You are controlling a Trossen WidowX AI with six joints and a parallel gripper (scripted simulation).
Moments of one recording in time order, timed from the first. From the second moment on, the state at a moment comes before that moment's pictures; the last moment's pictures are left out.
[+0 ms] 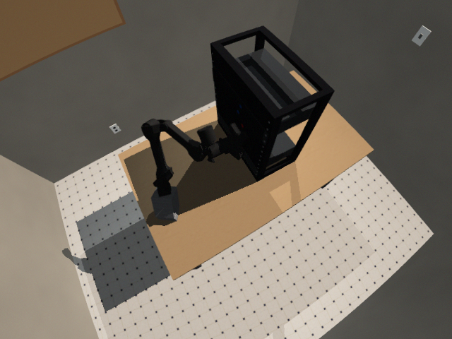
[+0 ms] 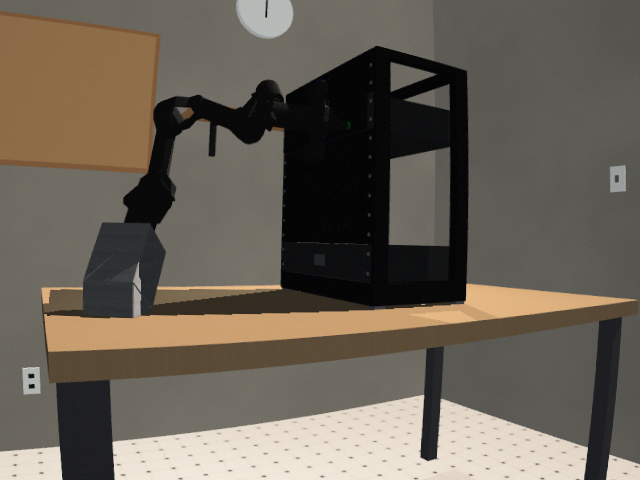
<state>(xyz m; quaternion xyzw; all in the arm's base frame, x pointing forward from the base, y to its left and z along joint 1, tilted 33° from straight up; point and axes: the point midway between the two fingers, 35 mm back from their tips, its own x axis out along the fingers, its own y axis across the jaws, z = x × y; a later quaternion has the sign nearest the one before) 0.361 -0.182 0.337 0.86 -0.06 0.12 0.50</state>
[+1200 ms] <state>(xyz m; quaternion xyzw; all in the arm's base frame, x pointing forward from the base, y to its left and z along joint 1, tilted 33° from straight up) 0.365 -0.182 0.338 0.86 -0.06 0.12 0.50</state>
